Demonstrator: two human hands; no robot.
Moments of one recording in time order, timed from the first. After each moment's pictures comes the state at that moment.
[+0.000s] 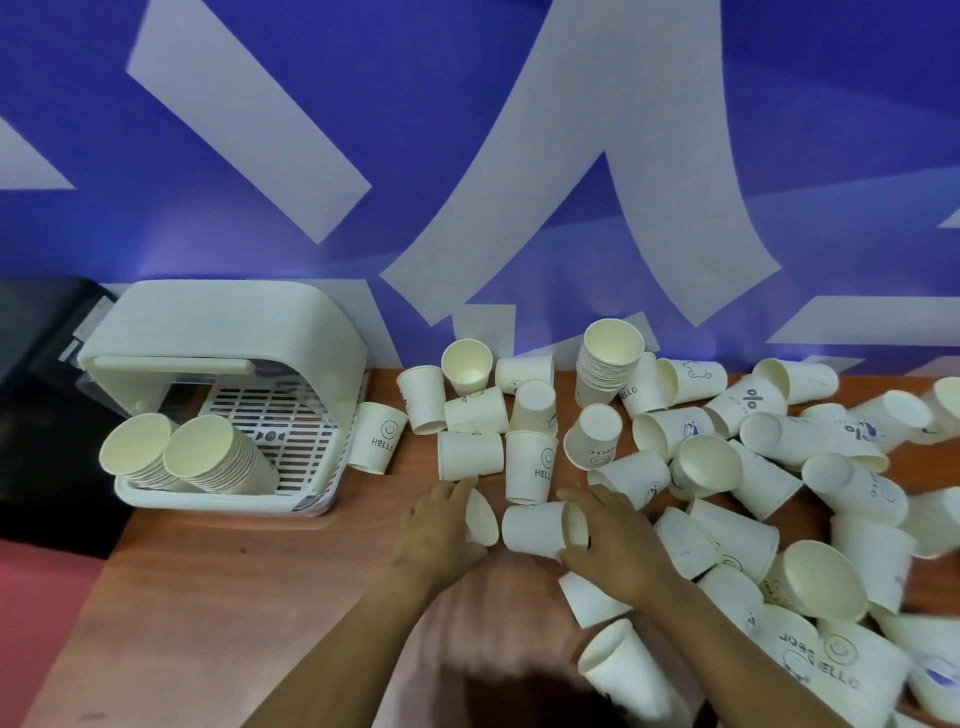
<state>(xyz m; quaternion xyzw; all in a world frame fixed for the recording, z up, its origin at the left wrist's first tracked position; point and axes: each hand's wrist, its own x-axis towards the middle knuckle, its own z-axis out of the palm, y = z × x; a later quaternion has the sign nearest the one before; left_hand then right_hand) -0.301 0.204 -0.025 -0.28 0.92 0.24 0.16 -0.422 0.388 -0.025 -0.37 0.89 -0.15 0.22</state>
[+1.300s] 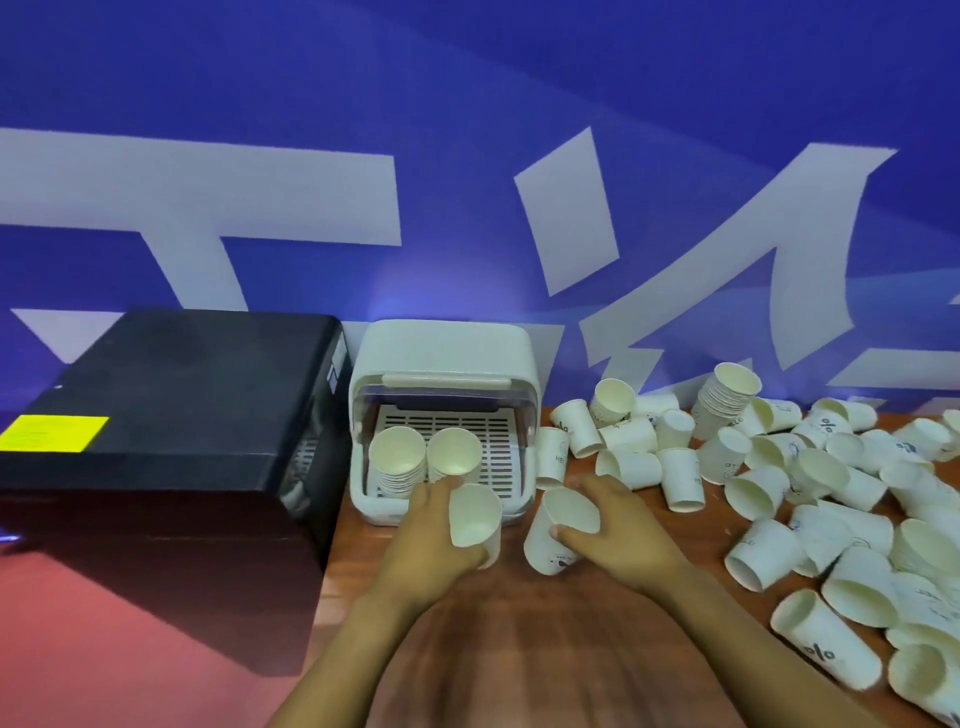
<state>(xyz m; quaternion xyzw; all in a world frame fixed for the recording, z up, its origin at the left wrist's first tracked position) -0.062 -0.006 0.057 -0.23 0.87 0.43 -0.04 -0.198 0.179 0.073 -0.30 0.90 -0.27 0.17</state>
